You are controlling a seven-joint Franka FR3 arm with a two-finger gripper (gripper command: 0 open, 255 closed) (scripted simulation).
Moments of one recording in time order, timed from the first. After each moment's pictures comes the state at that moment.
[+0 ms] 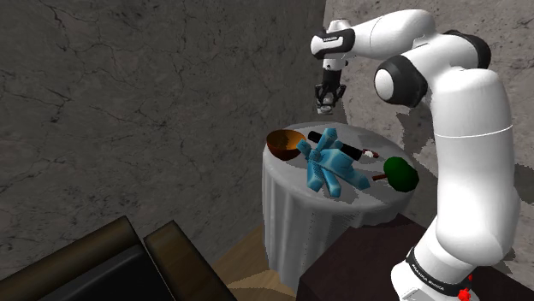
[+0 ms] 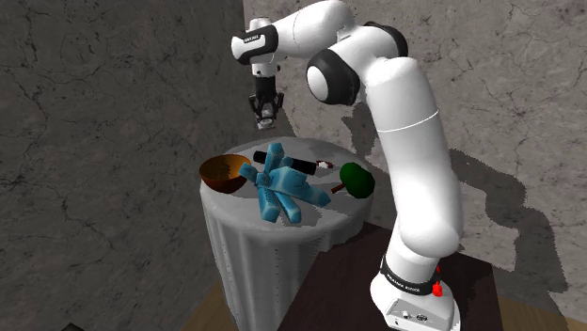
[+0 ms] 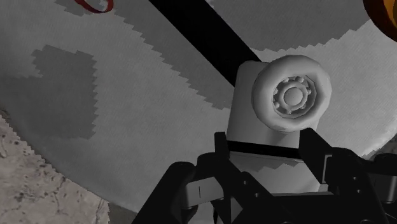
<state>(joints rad) 0.00 0.47 -0.61 -1.37 0.27 1.74 0.03</state>
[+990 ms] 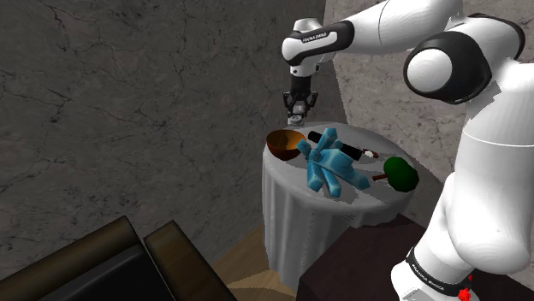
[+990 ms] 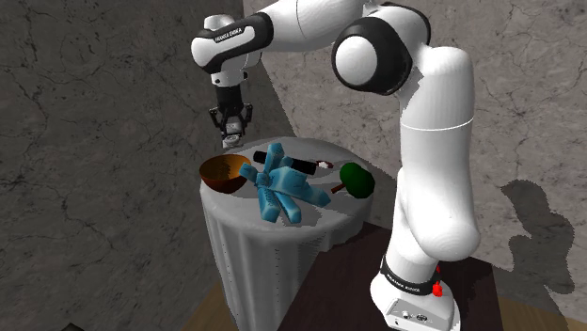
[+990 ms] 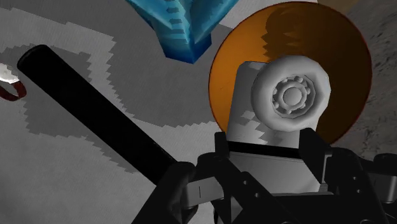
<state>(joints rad) 0.33 0.24 -0.55 -1.65 0.14 1.83 0.38</state>
